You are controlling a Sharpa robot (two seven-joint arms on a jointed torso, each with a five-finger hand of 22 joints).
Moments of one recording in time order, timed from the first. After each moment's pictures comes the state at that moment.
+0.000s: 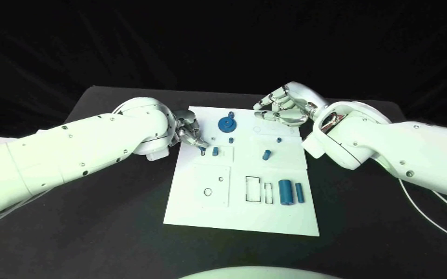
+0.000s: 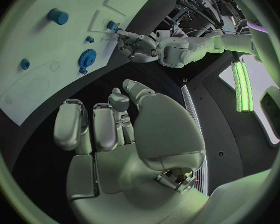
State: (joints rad) left arm 1.27 -0.67 -0.03 1.40 -1.13 0.13 -0.51; left_hand 1.40 0.00 0.26 0.23 0.07 0.86 0.05 0.68 0.56 1.31 -0.03 1.21 1.08 1.46 -0.07 1.57 1.31 0.03 1.47 0.03 1.46 1.31; right arm 1.24 -0.91 -0.03 1.67 -0.95 -0.41 -0.05; right_hand 1.26 -0.08 0.32 0.07 0.30 1.05 0.13 0.08 0.15 1.28 0.04 0.97 1.09 1.47 -0.04 1.30 1.20 0.08 1.33 0.08 1.39 1.12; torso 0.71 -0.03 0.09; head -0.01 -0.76
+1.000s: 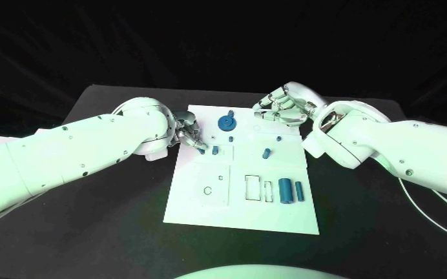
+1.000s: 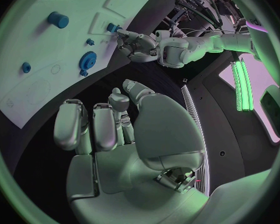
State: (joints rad) left arm 1.26 -0.67 -0.03 1.40 -1.16 0.16 -0.50; left_hand 1.40 -0.02 0.28 0.22 0.07 0.86 0.05 0.68 0.56 1.31 -0.03 1.21 1.08 1.46 -0.07 1.57 1.31 0.03 1.47 0.03 1.46 1.31; right arm 1.24 -0.91 -0.03 1.66 -0.94 -0.40 -0.05; right_hand 1.26 -0.08 0.31 0.07 0.30 1.05 0.13 0.08 0.14 1.28 0.04 0.97 1.09 1.47 -0.04 1.30 1.20 0.08 1.33 0.08 1.39 1.12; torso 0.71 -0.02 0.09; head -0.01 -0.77
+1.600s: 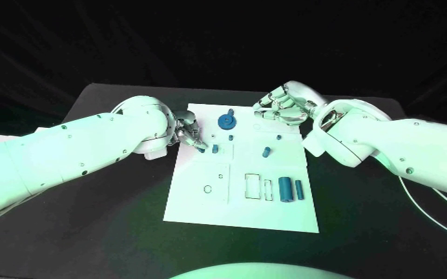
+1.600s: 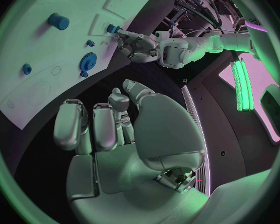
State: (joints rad) left arm 1.26 -0.67 -0.03 1.40 -1.16 0.18 -0.50; left_hand 1.40 -0.02 0.28 0.23 0.06 0.86 0.05 0.68 0.56 1.32 -0.03 1.21 1.08 1.46 -0.07 1.57 1.31 0.03 1.47 0.03 1.46 1.31; right arm 1.24 -0.91 -0.03 1.66 -0.94 -0.39 -0.05; right_hand 1.26 -0.08 0.31 0.07 0.30 1.05 0.13 0.08 0.15 1.28 0.04 0.97 1.09 1.47 -0.04 1.30 1.20 0.08 1.33 0.08 1.39 1.12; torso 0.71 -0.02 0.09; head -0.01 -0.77
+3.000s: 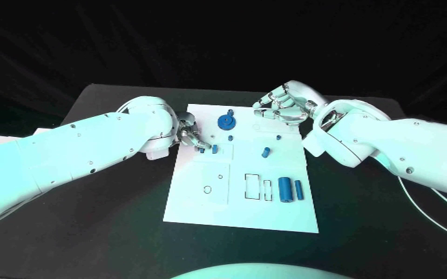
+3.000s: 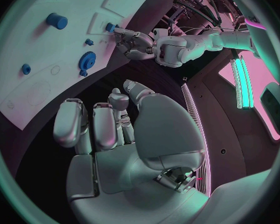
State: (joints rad) left arm 1.26 -0.64 -0.03 1.37 -1.16 0.20 -0.58; left_hand 1.13 -0.11 0.22 0.29 0.09 0.95 0.02 0.70 0.68 1.36 -0.05 1.24 1.12 1.46 -0.09 1.57 1.31 0.03 1.47 0.02 1.48 1.31; right arm 1.24 -0.91 -0.03 1.66 -0.92 -0.40 -0.04; right_hand 1.25 -0.07 0.30 0.08 0.30 1.04 0.13 0.08 0.15 1.27 0.05 0.95 1.07 1.47 -0.04 1.29 1.18 0.08 1.32 0.08 1.37 1.10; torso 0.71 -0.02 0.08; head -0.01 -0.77
